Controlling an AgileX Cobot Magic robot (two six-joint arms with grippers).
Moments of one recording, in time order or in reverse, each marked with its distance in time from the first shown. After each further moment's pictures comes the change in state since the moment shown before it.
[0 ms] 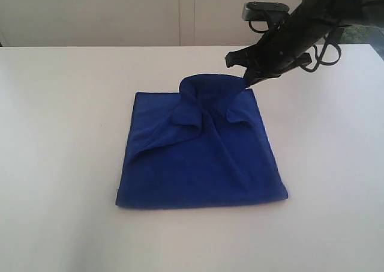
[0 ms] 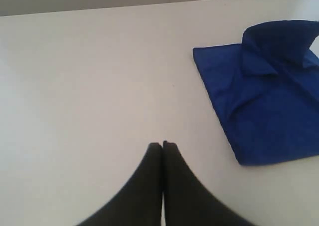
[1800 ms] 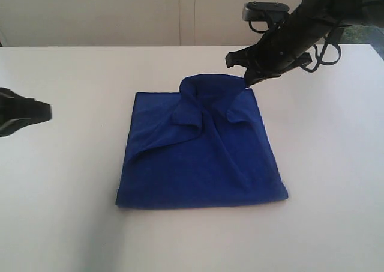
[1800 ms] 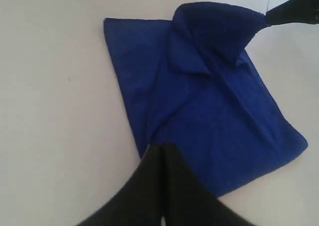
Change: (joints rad) left arm 0.000 0.808 0.041 -0.952 -0.377 0.784; right arm 0.000 0.000 0.000 -0.006 0.000 0.000
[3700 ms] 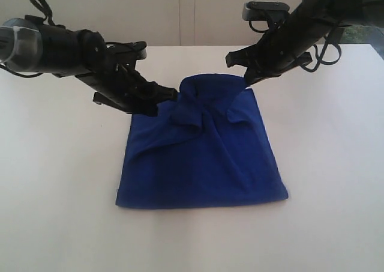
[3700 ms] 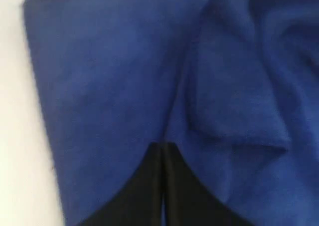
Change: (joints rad) left arm -0.381 0.946 -0.786 0.687 -0.098 -0.806; right arm 0.000 0.000 0.000 -0.004 -0.007 0.001
